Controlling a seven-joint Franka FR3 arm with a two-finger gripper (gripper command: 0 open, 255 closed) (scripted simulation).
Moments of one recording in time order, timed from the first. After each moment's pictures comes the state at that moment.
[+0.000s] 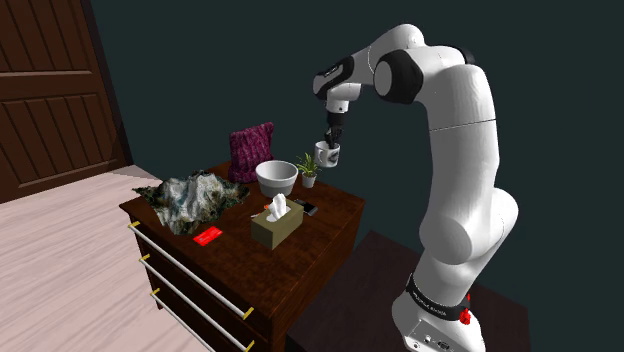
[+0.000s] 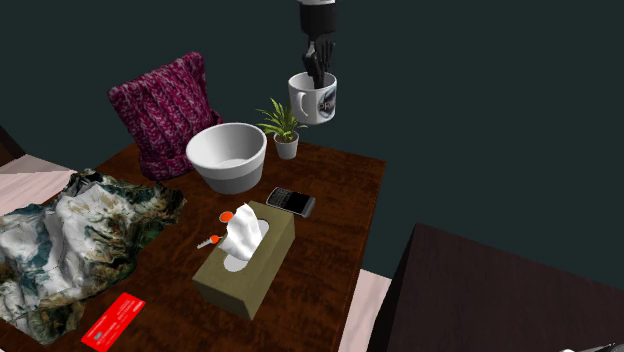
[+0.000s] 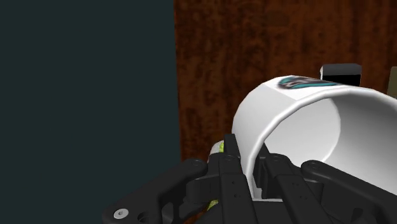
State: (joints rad) arm -0.32 0.48 -0.34 -1.57 0.17 1.94 -0.75
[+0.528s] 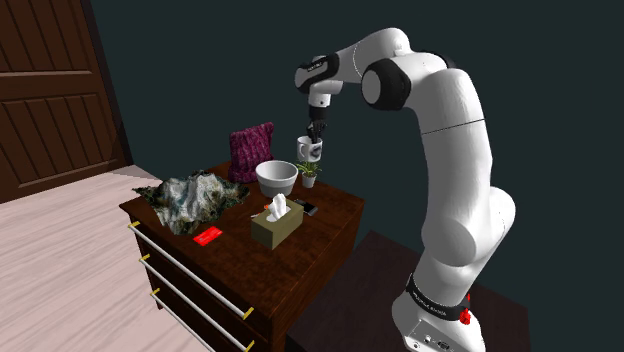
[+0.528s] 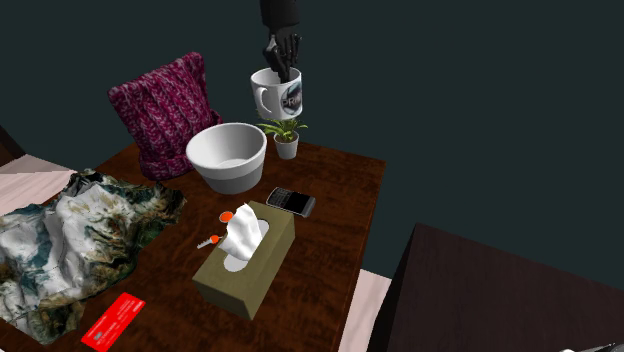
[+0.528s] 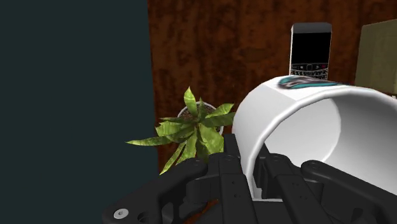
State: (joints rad) arm -0.27 0.56 -0.31 -1.40 0.18 1.85 -0.64
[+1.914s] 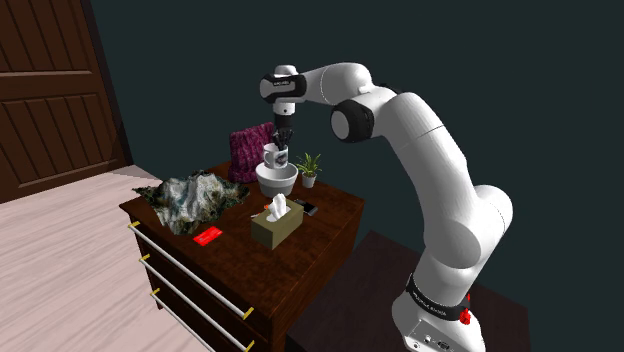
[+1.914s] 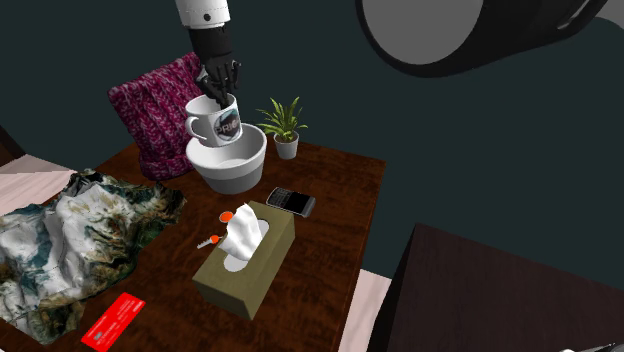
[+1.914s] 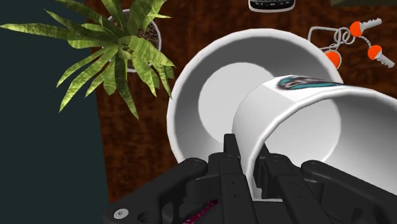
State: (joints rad) arm -0.21 0.90 -0.24 -0.93 0.21 1.73 -0.46
